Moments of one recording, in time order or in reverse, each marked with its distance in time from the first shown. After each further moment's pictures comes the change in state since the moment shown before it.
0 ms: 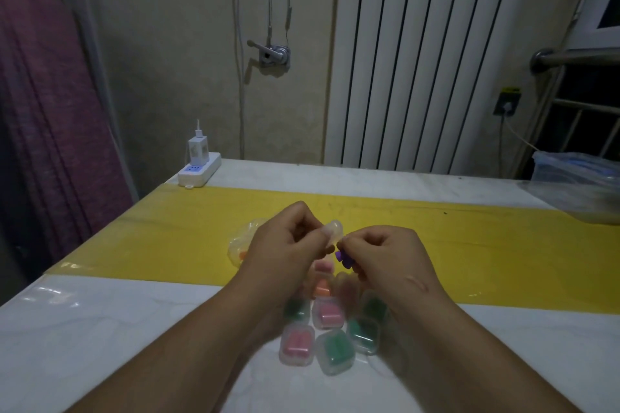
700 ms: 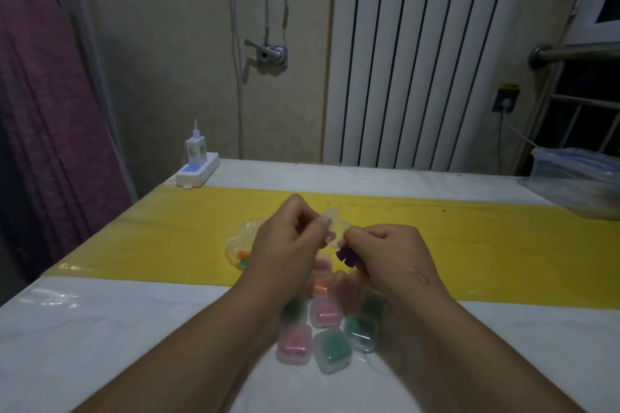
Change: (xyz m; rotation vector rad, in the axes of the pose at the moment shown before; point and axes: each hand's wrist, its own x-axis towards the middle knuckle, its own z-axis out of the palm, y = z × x) left_hand 0.002 0.002 0.008 -0.032 0.059 -0.035; right_hand 0.000 -0.002 -0.002 0.044 0.045 0.046
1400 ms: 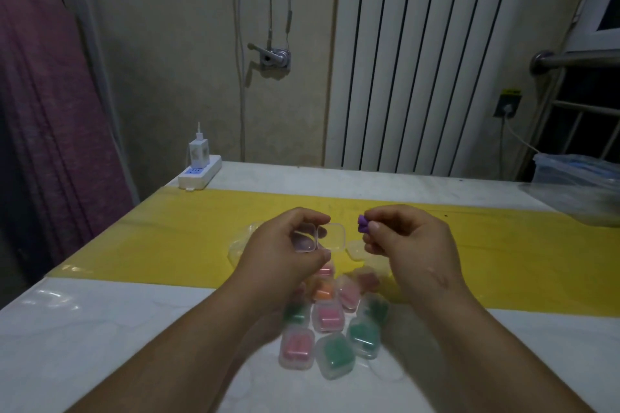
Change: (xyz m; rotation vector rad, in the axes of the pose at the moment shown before) left_hand 0.003 -0.004 -0.014 0.180 -0.057 0.017; right_hand 0.009 0.000 -0.017 0.150 0.132 -0.187
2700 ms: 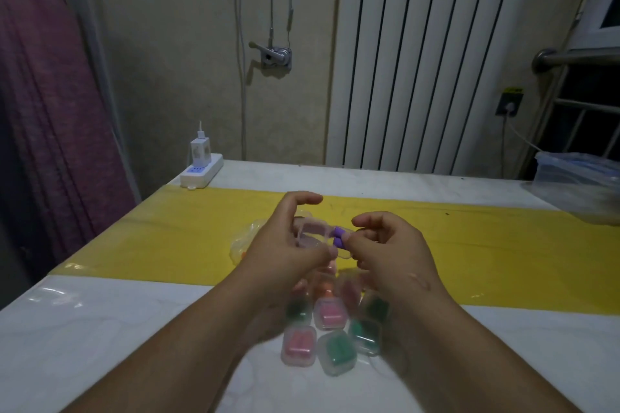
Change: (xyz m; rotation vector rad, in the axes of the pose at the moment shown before) left_hand 0.000 0.005 -0.004 -0.245 -0.107 -0.103; right_hand -0.003 0.013 0.017 -0.033 -0.095 0.112
